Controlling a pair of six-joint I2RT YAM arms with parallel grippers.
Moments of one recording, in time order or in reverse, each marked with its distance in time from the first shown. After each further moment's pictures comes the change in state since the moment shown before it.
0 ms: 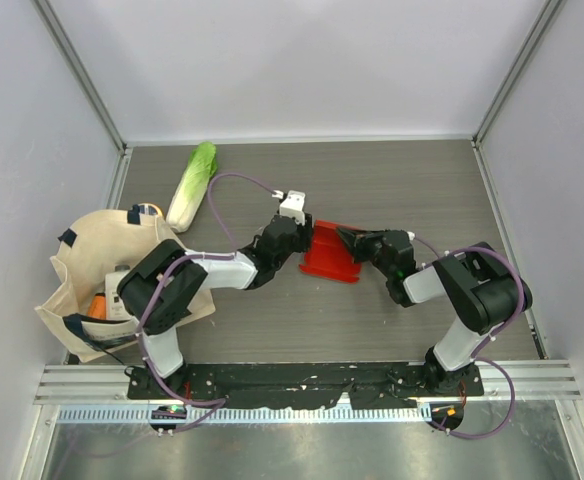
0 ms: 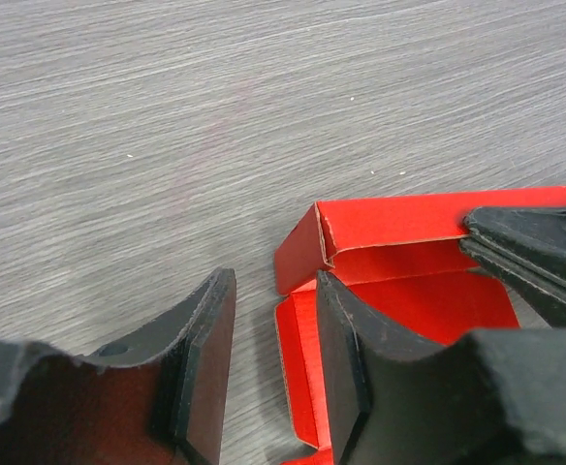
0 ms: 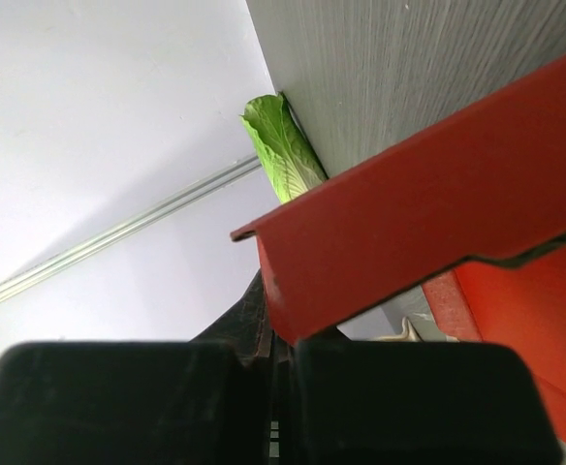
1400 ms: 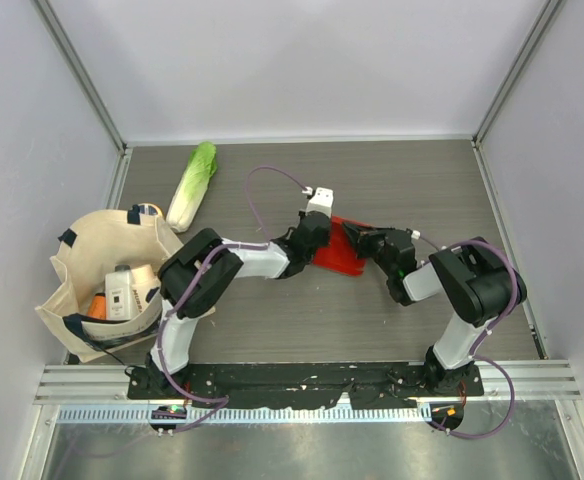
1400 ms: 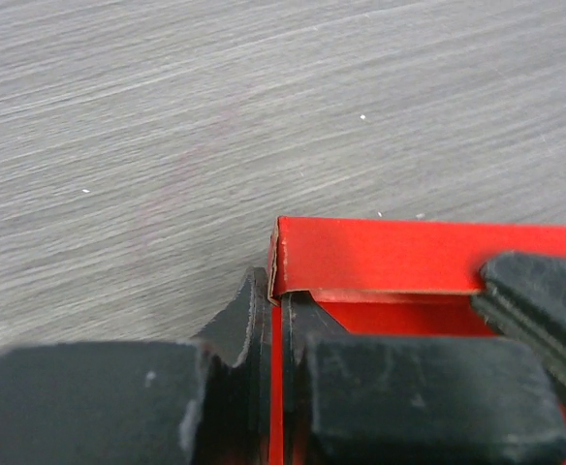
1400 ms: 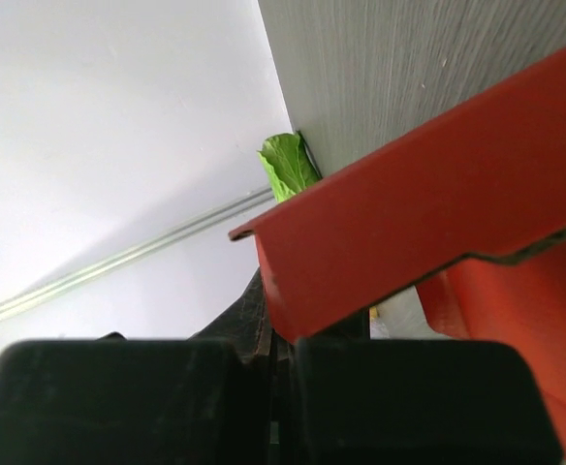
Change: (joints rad) left arm -0.056 0.238 0.259 -0.084 -0.109 0.058; right arm -0.031 0.051 0.007 0.073 0.053 -0.041
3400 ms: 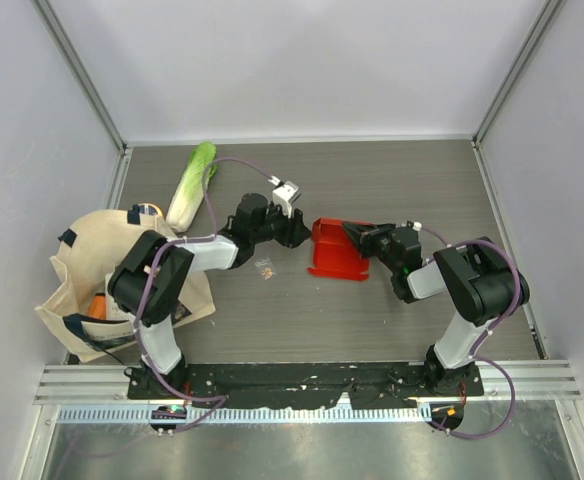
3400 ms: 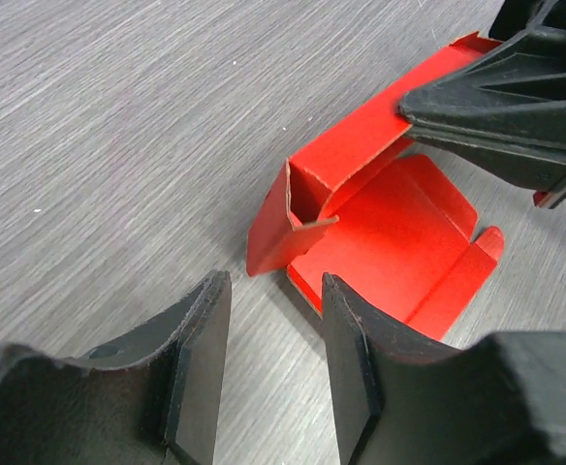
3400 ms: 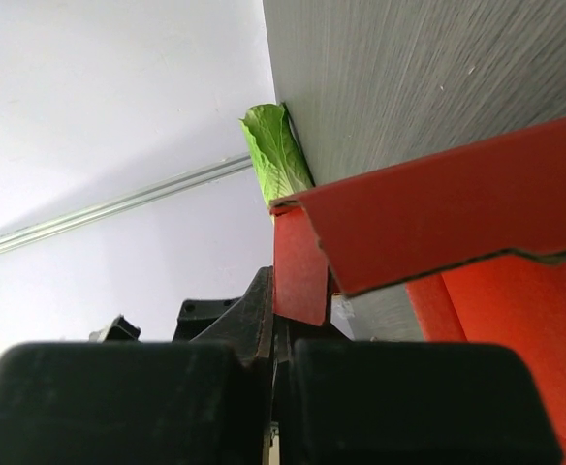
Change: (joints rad) left arm 0.281 -0.256 -0.253 0.040 0.789 0.100; right arm -0.057 -0.006 0.004 0.010 -0.120 -0.125
